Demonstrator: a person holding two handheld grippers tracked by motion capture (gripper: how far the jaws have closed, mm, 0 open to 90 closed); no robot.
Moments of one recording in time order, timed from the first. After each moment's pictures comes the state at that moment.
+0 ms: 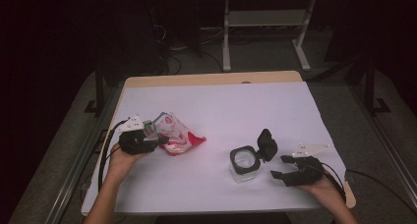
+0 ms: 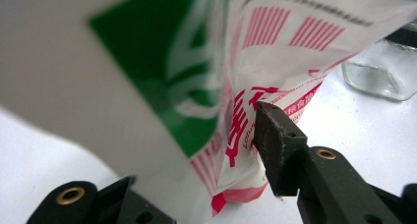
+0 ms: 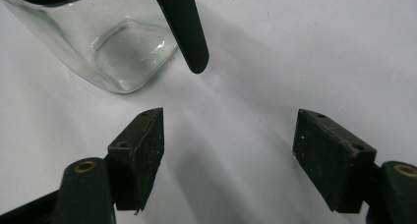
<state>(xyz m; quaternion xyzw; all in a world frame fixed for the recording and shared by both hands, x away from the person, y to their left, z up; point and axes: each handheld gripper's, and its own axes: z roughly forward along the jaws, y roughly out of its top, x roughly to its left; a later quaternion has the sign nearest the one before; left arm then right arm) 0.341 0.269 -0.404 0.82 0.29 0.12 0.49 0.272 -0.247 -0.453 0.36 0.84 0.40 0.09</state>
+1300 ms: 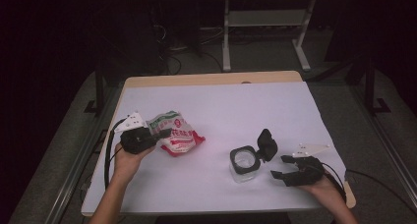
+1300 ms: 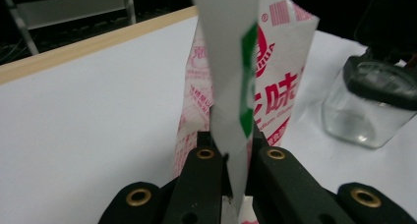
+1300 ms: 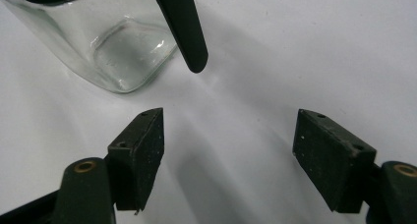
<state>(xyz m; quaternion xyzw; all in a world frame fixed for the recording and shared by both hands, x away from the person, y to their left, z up) 0.325 0.249 -0.376 0.78 0.30 0.13 0.53 0.272 -0.248 -0.452 0.36 0.84 0.40 0.09</state>
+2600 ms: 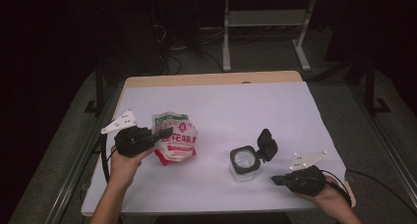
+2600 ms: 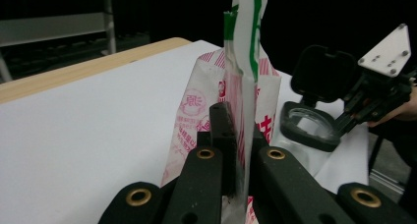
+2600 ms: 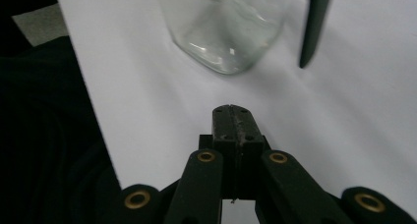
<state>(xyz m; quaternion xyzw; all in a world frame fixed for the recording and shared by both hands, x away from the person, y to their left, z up) 0.297 0.241 -0.339 0.76 0.28 0.10 0.58 0.241 -0.230 -0.429 0.27 0.88 0.38 0.04</state>
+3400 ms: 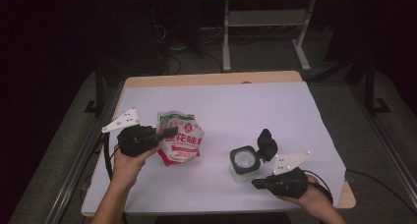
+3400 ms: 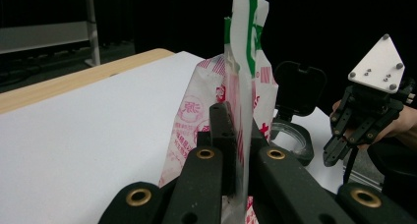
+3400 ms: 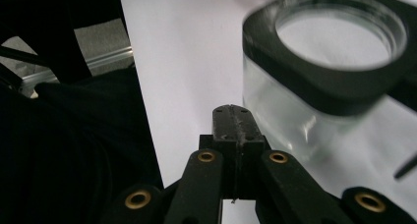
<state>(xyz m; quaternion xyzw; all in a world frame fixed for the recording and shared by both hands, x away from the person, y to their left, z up) 0.293 0.230 -0.325 0.75 0.27 0.09 0.60 0.236 -0.183 -0.411 0.20 0.88 0.43 0.01</state>
